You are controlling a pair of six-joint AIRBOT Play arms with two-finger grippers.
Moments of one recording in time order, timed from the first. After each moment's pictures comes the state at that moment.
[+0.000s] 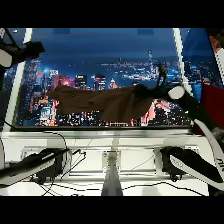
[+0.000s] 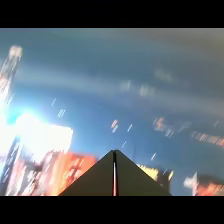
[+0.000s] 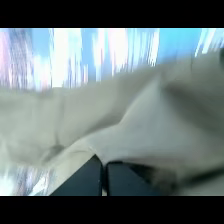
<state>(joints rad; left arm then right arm) 0.07 -1.20 1.25 1.49 -0.73 -1.67 0.21 -1.08 0.76 -0.85 0.66 1.46</state>
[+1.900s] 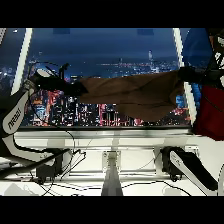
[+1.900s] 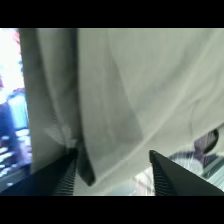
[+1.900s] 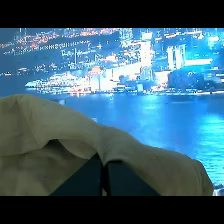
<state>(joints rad) -0.01 -1.63 1.06 0.75 -1.11 -1.06 -0.17 -0.94 1.01 -1.25 0.98 1.45</state>
